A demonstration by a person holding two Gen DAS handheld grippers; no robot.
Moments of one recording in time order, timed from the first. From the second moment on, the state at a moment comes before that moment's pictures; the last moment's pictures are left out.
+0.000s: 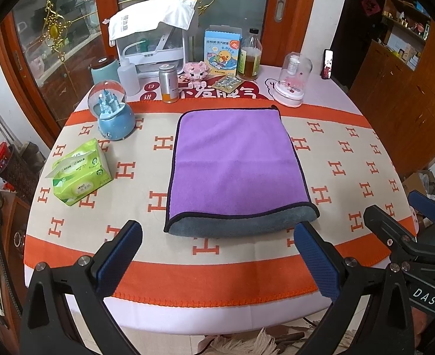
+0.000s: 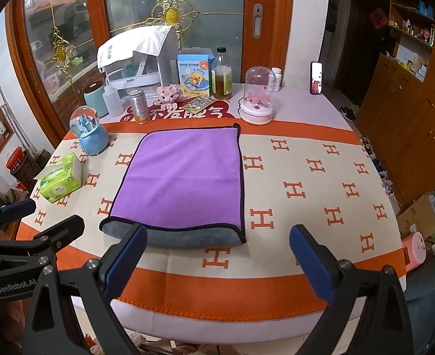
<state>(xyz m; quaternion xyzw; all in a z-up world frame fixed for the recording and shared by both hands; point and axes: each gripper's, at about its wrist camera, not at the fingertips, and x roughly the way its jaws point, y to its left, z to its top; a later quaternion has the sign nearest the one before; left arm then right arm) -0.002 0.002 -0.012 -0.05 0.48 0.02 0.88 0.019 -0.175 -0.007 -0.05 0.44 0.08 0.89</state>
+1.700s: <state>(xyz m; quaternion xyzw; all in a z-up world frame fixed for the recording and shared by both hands) 0.021 0.003 -0.024 -0.06 0.50 0.01 0.86 0.042 -0.184 -0.021 -0.03 0.47 0.11 0.88</state>
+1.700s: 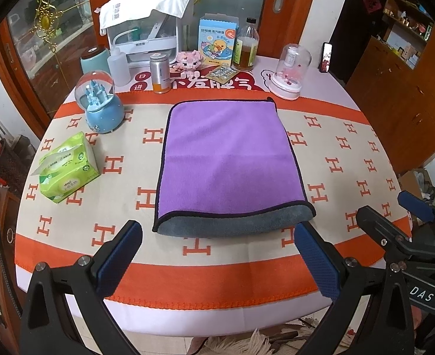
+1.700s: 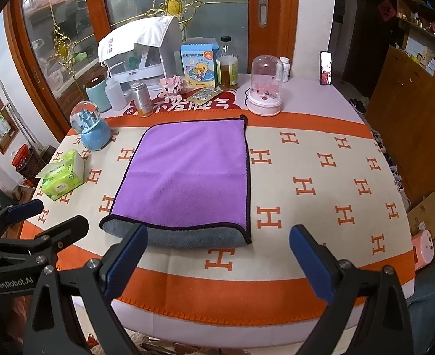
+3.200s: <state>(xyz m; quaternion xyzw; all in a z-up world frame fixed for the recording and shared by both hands) 0.089 0.082 -0.175 -0.05 0.57 -0.07 0.82 0.125 -0.203 -0.147 -0.07 0.55 0.25 0.80</state>
